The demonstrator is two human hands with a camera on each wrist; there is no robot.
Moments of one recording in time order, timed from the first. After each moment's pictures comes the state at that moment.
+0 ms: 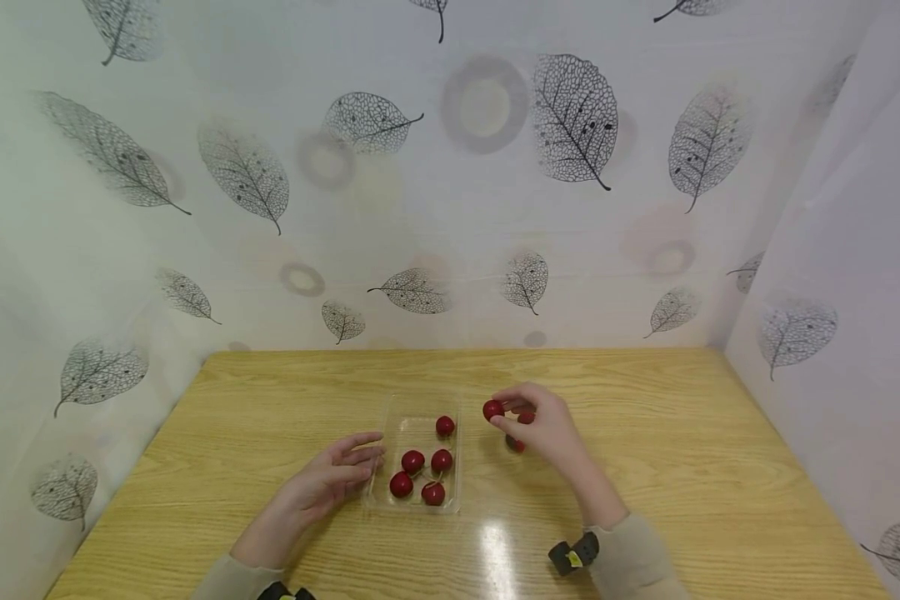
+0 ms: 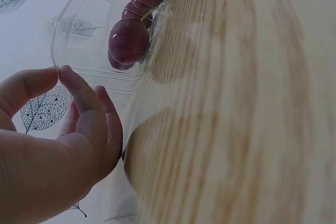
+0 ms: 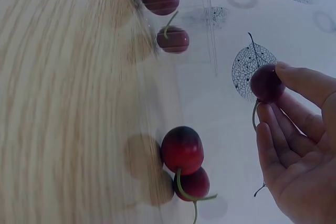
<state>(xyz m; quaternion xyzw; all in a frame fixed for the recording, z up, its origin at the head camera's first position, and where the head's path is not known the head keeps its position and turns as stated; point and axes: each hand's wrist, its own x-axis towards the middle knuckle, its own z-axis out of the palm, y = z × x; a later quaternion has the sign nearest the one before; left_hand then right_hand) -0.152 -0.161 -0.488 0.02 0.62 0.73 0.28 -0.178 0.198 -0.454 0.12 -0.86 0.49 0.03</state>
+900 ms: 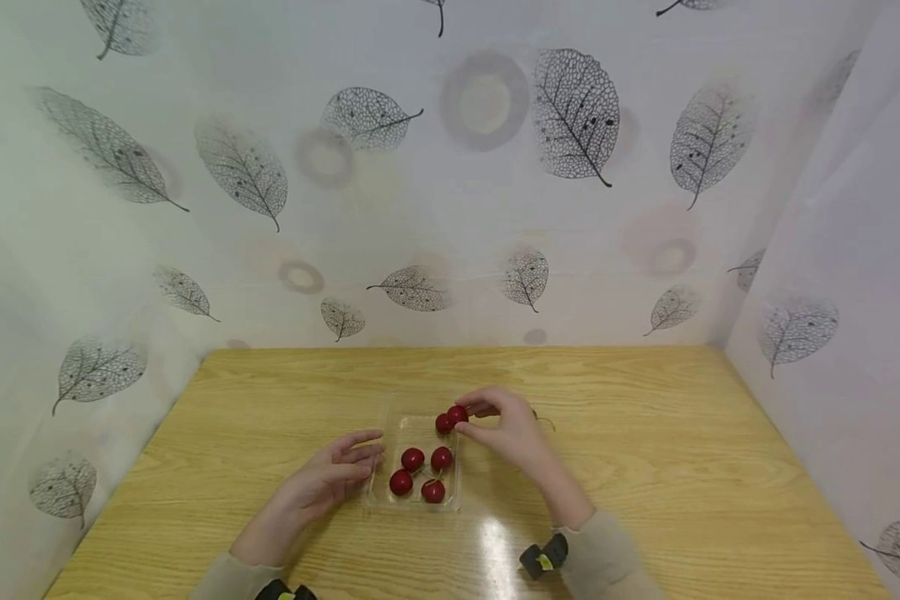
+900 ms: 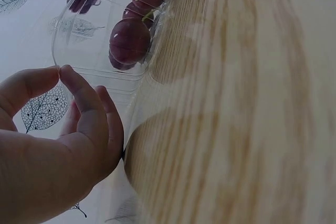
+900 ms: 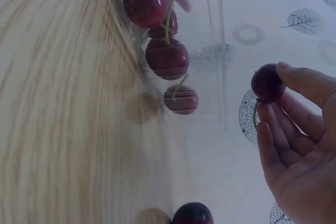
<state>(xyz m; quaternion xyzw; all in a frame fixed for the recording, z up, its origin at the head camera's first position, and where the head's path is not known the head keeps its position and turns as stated) -0.153 -0.160 -0.487 0.02 0.62 0.73 0.28 -0.175 0.155 -0.456 0.17 -0.85 0.50 0.01</state>
